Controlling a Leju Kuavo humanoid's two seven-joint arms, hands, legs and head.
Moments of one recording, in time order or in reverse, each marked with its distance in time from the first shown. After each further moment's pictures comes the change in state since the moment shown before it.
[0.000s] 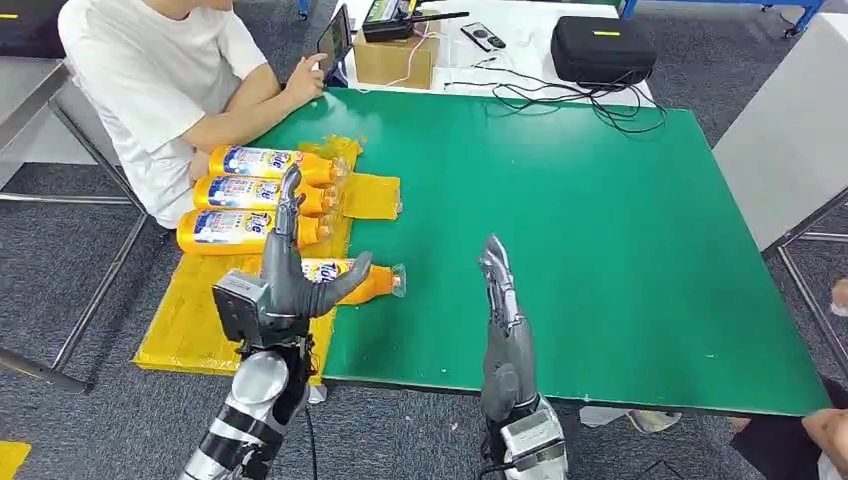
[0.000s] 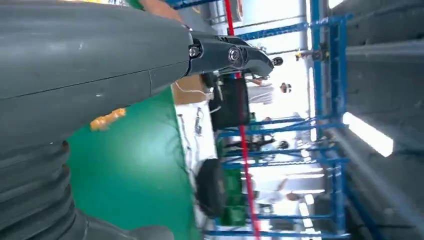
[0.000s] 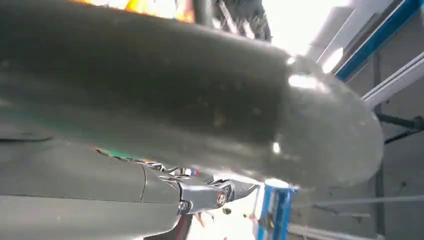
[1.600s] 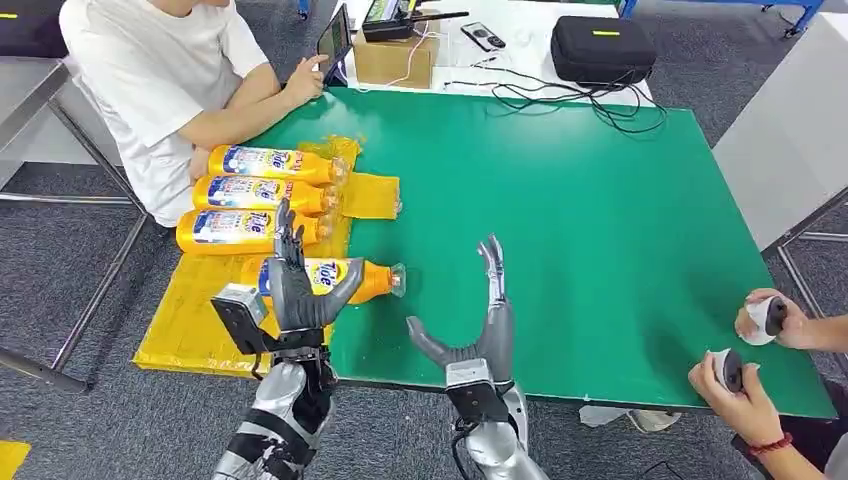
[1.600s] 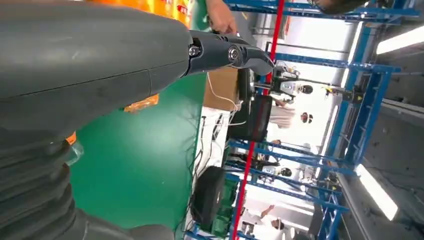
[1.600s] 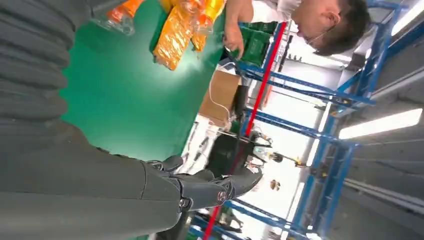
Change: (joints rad) left arm -0.018 -0.110 0.116 0.239 0.170 -0.017 -0.150; right arm -0.134 0.098 -0.006 0.375 -0.025 -0.303 0.001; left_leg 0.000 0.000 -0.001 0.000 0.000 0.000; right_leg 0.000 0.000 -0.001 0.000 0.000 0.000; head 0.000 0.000
